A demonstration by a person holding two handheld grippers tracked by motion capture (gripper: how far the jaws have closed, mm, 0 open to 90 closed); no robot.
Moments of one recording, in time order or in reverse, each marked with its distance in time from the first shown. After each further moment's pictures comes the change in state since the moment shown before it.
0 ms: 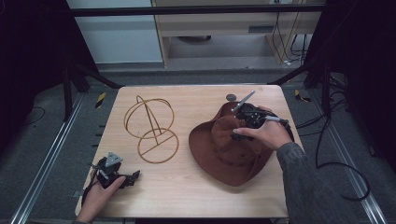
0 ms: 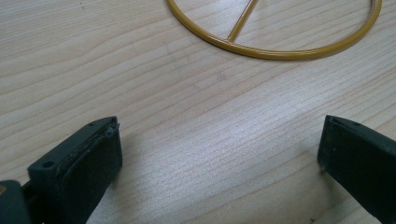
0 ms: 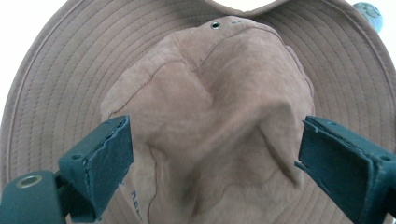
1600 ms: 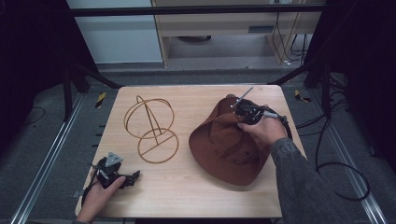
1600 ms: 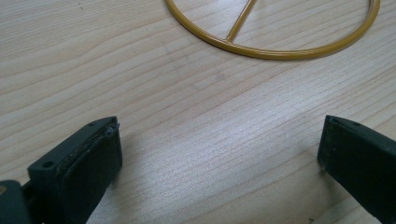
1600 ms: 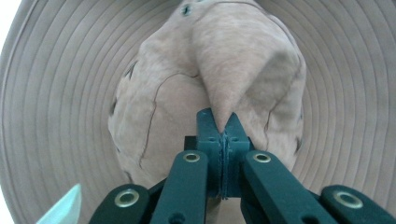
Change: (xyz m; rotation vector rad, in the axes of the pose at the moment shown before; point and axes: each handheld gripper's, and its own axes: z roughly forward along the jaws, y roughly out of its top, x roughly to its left) left arm 0.000 0.000 0.000 0.002 -0.002 0.005; right arm -0.013 0.008 0.006 0.046 0.029 0.043
